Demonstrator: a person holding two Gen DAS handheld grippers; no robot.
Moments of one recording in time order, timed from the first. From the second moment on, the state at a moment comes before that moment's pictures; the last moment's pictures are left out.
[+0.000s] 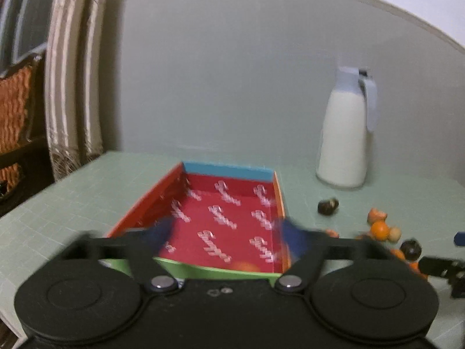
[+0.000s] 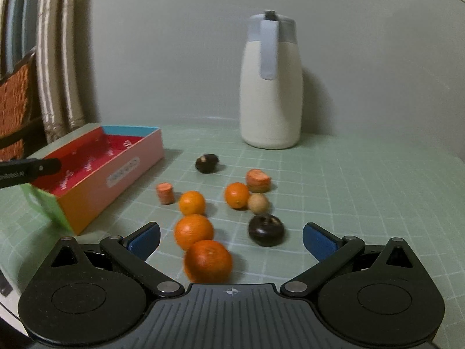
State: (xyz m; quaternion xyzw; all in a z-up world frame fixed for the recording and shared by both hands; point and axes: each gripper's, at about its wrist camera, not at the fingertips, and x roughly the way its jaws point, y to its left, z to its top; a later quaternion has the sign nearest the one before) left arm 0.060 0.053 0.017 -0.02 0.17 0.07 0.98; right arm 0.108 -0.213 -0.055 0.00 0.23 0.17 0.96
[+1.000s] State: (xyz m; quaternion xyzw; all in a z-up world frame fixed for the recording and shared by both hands) left arm 0.037 0.039 0.004 0.07 0.22 0.04 0.97; right arm 0.108 -0.202 -0.070 -0.04 0.28 0.17 0.94
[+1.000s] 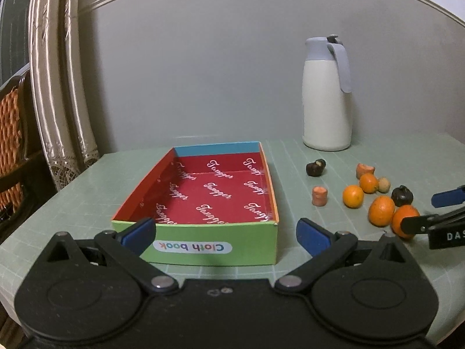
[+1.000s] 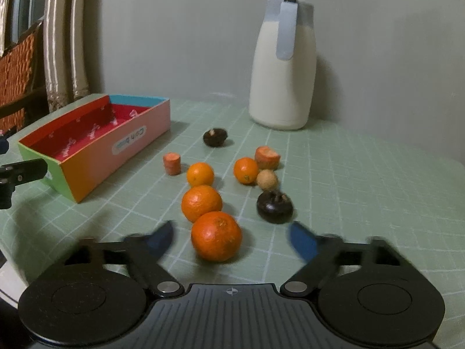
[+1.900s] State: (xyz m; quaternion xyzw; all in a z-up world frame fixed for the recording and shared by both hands) left arm 0.028 0.085 0.006 0.02 0.22 0.09 0.97; right arm 0.106 -0.134 -0.029 0.01 0.19 0.26 0.95
